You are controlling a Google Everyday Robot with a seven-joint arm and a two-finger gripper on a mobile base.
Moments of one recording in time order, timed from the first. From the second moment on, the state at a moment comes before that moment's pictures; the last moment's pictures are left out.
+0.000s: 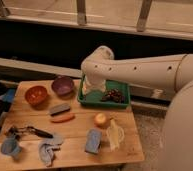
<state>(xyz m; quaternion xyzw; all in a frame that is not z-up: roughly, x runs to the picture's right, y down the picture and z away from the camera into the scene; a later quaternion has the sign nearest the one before) -0.006 0.004 0.749 -0.18 0.09 0.64 0.74</state>
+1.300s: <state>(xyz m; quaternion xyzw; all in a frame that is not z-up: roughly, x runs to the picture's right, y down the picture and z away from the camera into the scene) -0.195 0.058 0.722 -0.29 -0.03 0.47 0.83</state>
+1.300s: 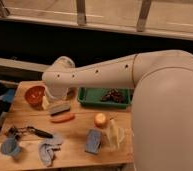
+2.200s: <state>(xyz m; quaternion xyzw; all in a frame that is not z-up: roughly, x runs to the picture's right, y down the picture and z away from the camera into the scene) -0.349 0.152 0.749 -0.39 -0.06 0.27 0.88</state>
